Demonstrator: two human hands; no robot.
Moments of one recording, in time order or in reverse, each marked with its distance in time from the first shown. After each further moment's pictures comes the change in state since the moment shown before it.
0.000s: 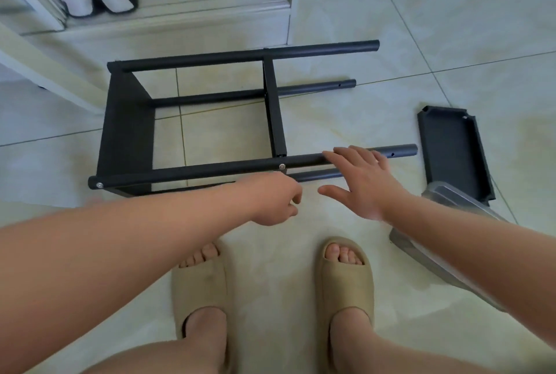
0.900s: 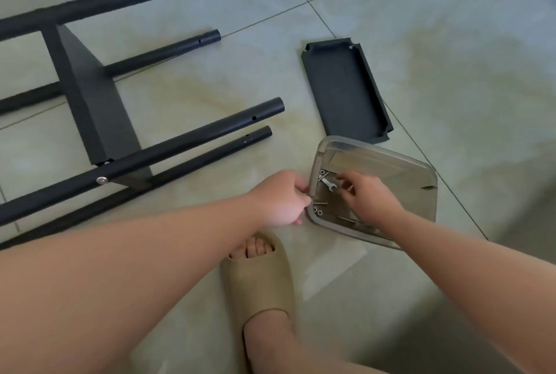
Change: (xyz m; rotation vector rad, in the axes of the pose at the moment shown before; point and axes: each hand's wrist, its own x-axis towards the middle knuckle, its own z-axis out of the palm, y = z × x) left_hand 0.146 0.188 0.049 -0.697 -0.125 0.024; right_hand -0.104 0.202 0.132 0.460 0.007 0.640
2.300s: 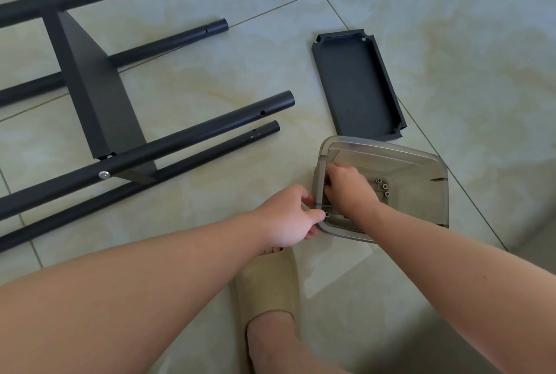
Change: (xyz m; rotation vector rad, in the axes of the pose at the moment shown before) left_hand -0.003 -0.020 0.020 -0.165 -0.093 -0.075; right_hand 0.033 -0.034 0.033 -0.115 0.024 -0.113
